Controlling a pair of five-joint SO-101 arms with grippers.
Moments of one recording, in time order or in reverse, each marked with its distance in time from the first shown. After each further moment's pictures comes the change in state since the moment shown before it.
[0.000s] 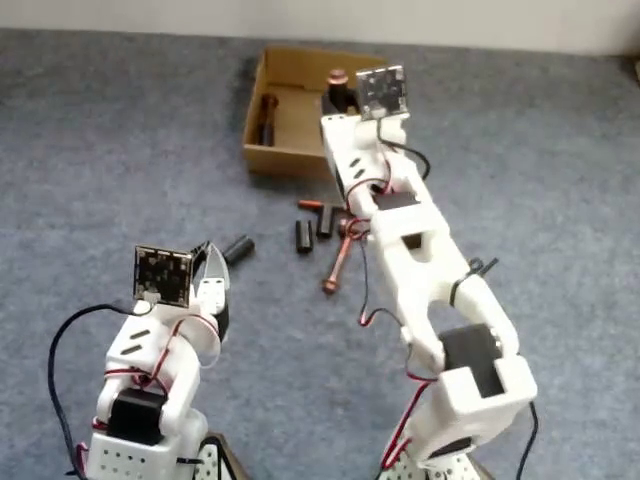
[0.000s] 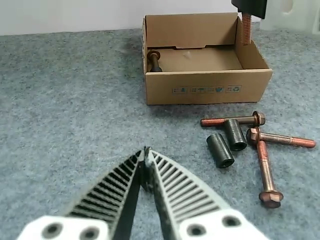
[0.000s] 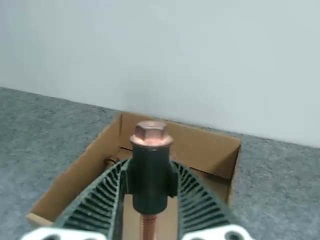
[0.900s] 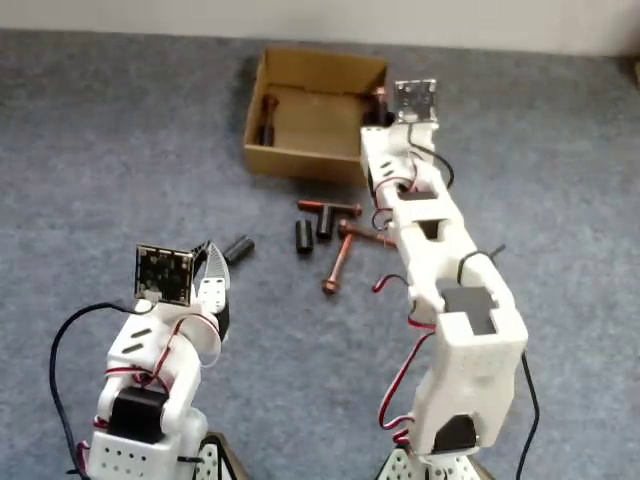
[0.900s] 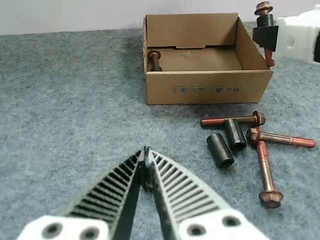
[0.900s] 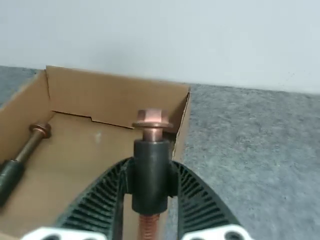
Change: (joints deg) left arm 0.0 0.0 0.0 0.0 0.0; right arm 7.3 15.2 -6.5 -0.5 -0.1
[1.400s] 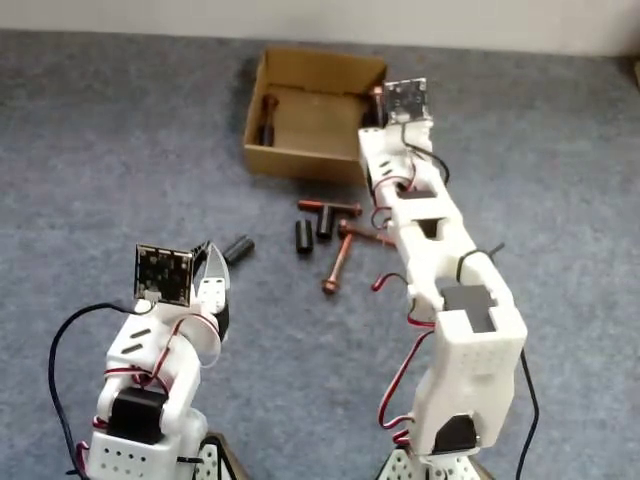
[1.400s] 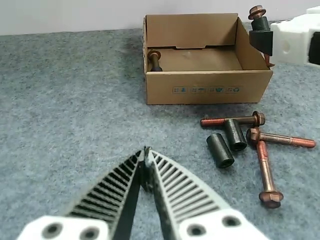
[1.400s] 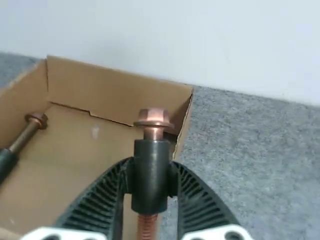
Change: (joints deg) left arm 0.0 0.0 0.0 0.0 0.0; right arm 0.0 0.5 -0.5 0.0 6.0
